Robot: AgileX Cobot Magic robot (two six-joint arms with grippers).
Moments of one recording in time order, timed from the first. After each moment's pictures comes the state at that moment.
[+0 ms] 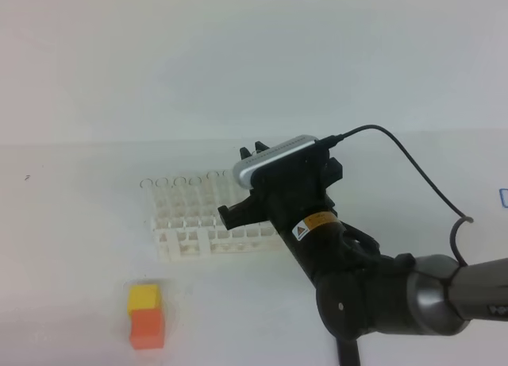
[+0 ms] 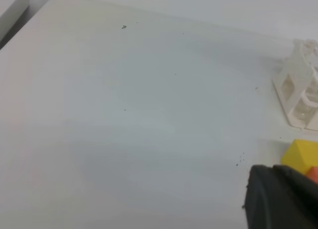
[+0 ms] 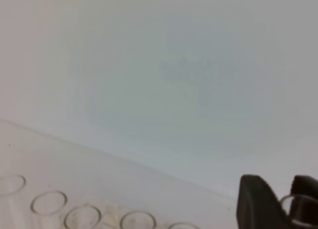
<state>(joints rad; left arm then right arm) 0.04 -0.03 0.03 -0.03 0.33 -0.04 0.86 2.03 -1.06 0.52 -0.98 -0.41</state>
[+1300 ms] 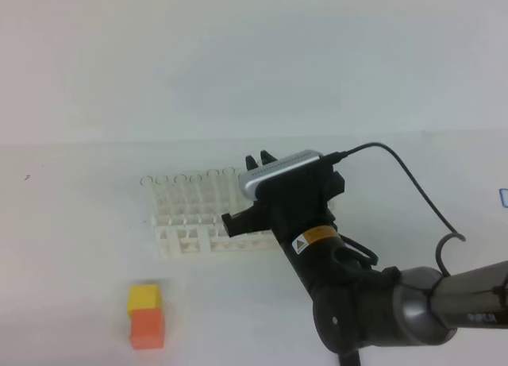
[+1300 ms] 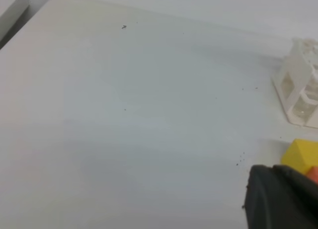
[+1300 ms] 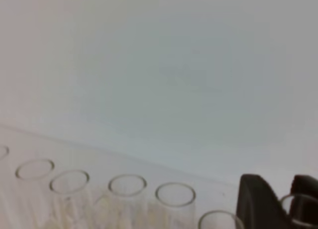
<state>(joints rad) 0.04 -0.03 0.03 -0.03 0.33 -0.04 0.87 2.08 -1.06 0.54 -1.07 -0.37</state>
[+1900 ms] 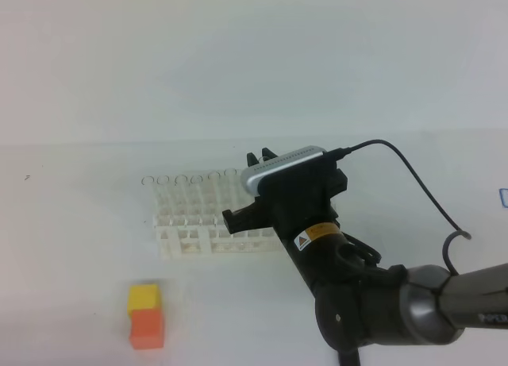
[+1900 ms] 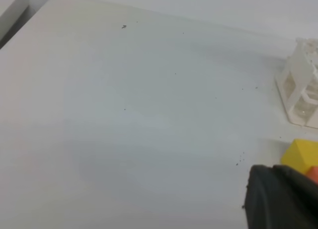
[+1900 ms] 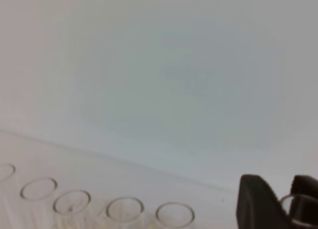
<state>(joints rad) 0.04 -0.03 0.03 -0.03 0.33 -0.04 0.87 2.07 -1.04 0.56 -1.05 -0.37</state>
